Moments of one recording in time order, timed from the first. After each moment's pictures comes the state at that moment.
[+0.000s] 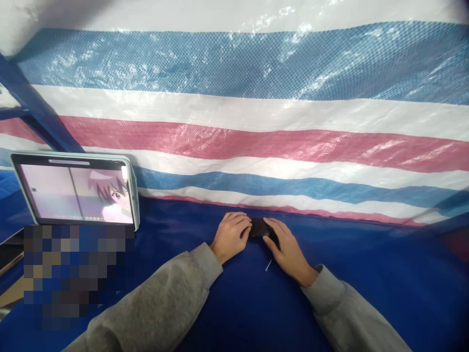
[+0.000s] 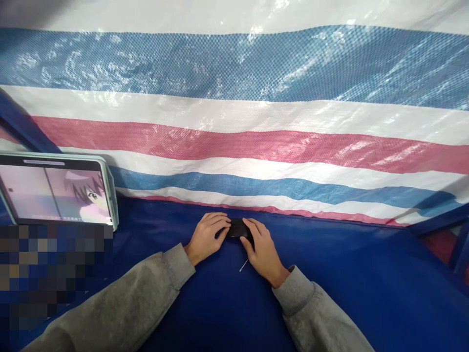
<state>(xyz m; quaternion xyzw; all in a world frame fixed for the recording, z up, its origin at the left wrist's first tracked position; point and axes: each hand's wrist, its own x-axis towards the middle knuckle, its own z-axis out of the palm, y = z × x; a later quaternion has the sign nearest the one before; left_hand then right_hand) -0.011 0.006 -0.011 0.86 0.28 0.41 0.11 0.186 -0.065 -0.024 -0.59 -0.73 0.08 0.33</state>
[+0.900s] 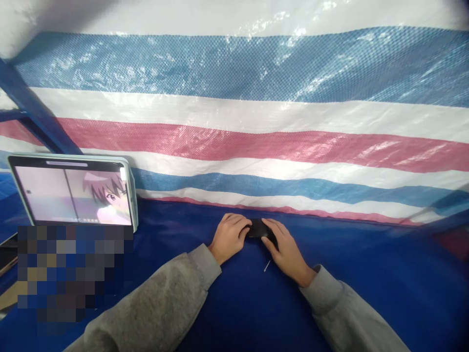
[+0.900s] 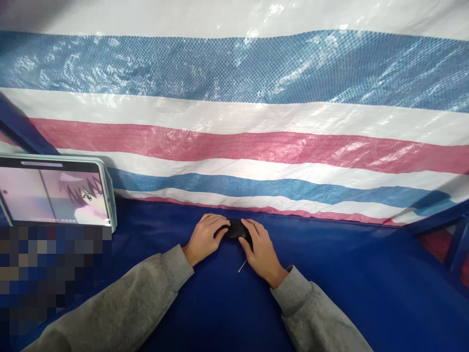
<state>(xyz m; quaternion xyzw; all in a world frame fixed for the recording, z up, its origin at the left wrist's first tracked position) -0.013 0.007 -0.012 0.87 0.29 0.39 0.13 0.185 -0.065 -0.023 -0.60 -0.73 0.08 0.33</state>
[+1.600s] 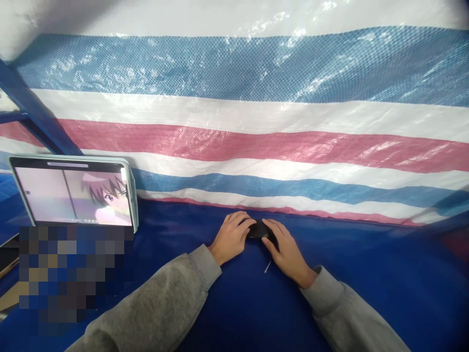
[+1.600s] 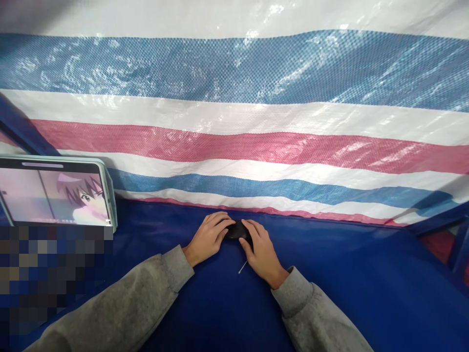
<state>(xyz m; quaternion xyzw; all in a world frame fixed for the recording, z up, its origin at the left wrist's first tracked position) -0.013 0.006 -0.009 0.89 0.29 0.33 0.14 0.185 -0.065 -0.023 -0.59 -0.73 0.09 0.33</state>
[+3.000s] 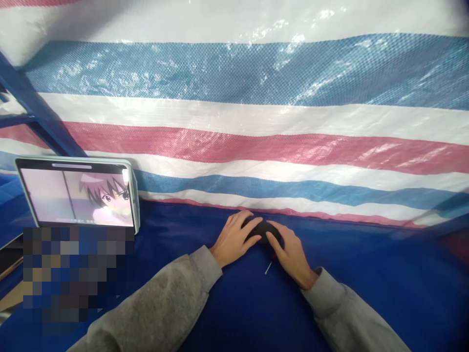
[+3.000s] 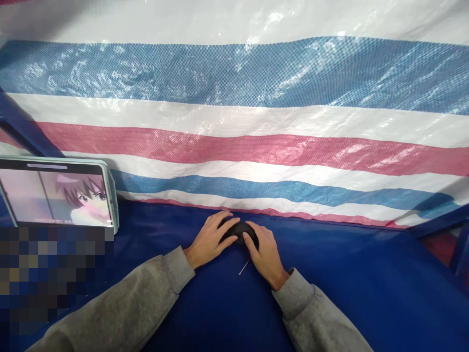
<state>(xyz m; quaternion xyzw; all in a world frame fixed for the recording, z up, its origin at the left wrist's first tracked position) -0.013 0.002 -0.002 0.90 0.28 0.31 0.10 0.184 -0.066 -0.015 -0.63 -0.67 0.08 0.37</state>
